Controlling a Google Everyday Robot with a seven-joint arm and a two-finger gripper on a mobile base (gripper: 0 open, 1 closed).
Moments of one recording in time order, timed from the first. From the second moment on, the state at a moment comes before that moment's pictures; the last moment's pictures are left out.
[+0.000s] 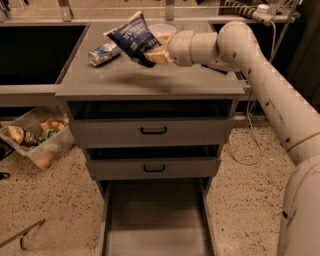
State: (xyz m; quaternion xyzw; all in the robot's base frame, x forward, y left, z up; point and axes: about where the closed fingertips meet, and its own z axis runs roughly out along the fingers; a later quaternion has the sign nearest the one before) arm 0.778 0.008 0.929 -0.53 0.56 0.20 0.60
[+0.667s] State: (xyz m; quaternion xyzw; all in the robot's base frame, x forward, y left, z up) arm 0.814 -0.006 0.863 -0.49 0.65 0.18 0.55
